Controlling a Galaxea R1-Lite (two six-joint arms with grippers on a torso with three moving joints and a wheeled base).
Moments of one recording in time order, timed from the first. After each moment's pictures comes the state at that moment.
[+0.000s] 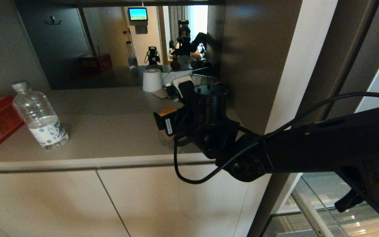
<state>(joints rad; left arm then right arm) -0.01 0.00 0.00 0.00 0.00 0.00 0.83 2.22 -1.63 -0.65 -0.32 -0.11</state>
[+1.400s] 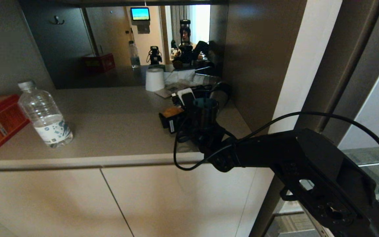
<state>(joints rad) -0.01 0.00 0.00 0.00 0.00 0.00 0.73 2.50 -1.93 -0.69 -0.22 -0.10</state>
